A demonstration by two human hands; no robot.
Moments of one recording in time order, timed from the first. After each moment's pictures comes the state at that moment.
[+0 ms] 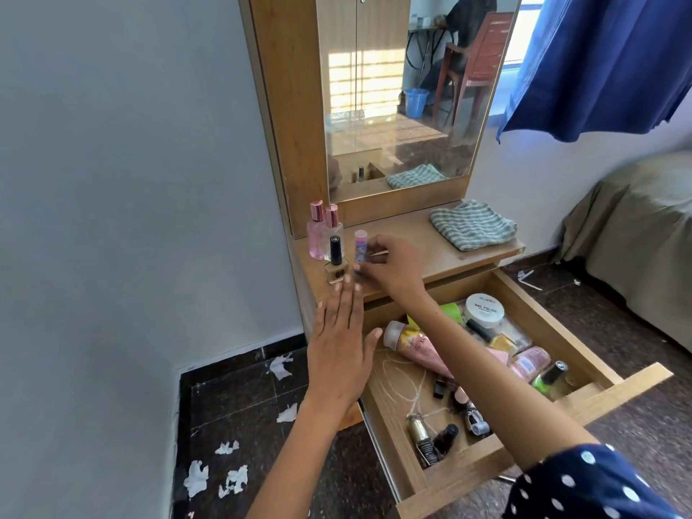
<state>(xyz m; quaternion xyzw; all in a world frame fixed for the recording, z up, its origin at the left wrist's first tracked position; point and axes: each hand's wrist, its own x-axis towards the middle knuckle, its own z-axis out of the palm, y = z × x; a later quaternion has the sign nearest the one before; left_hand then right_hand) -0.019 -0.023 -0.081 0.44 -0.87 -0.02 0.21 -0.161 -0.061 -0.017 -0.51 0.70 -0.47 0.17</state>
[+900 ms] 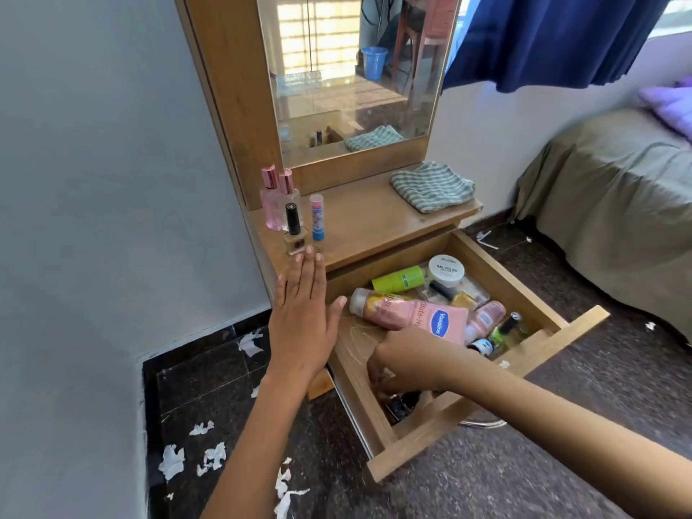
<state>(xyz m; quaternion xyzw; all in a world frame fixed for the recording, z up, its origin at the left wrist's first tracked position) -0.015 -0.022 -0.076 0.43 -0.88 -0.06 0.19 -0.160 0.079 -0.049 -0.76 0.62 0.13 0.17</state>
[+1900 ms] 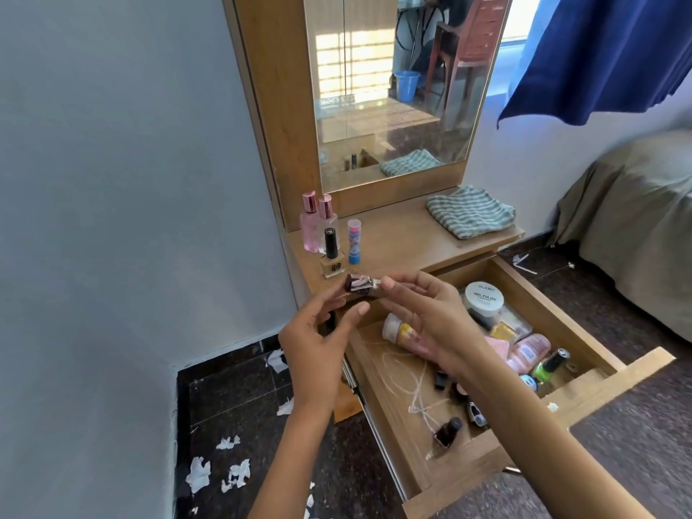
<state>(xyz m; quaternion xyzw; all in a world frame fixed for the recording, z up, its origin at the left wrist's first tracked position) -0.002 -0.003 -0.035 0.37 -0.62 -0.44 0.54 -0.151 0.035 -0.017 -0.26 0.47 -0.68 0.51</state>
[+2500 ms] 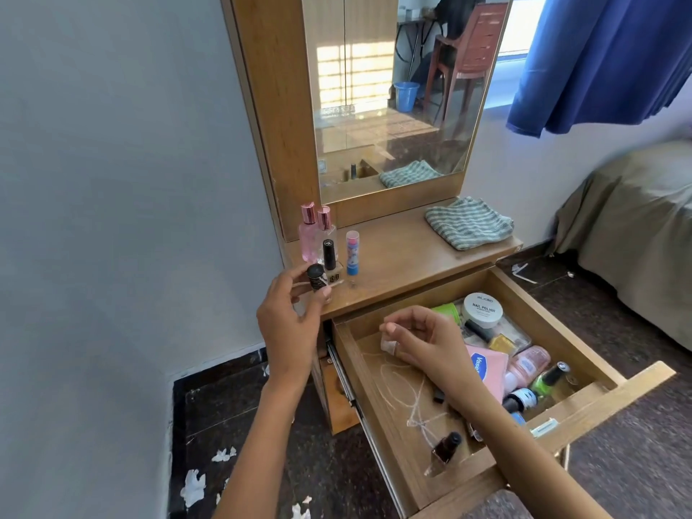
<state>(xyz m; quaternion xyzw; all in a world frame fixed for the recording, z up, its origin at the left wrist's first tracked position) 0.003 -0.059 -0.040 0.41 -0.68 -0.26 0.55 -0.157 0.048 -0.052 -0.45 0.63 -0.55 0.32</state>
